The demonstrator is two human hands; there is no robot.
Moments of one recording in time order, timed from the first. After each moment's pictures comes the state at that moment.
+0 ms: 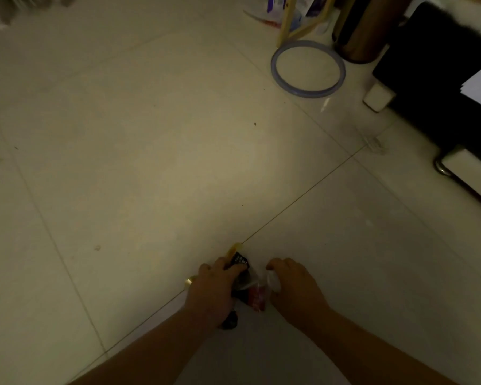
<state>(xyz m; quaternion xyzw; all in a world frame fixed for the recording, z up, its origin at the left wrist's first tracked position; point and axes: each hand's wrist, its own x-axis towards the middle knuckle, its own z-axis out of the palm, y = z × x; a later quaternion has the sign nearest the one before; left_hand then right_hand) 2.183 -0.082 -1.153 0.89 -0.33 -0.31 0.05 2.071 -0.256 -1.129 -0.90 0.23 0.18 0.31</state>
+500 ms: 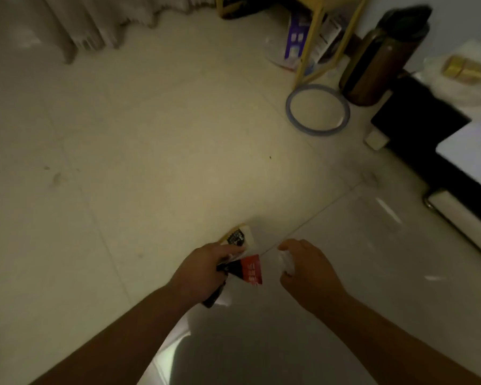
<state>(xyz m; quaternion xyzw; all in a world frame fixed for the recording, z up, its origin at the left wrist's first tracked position) 2.264 -0.057 -0.987 0.86 -0.26 -0.36 0.24 2.125 -0.269 -0.971 -0.92 0.22 0.10 0.31</state>
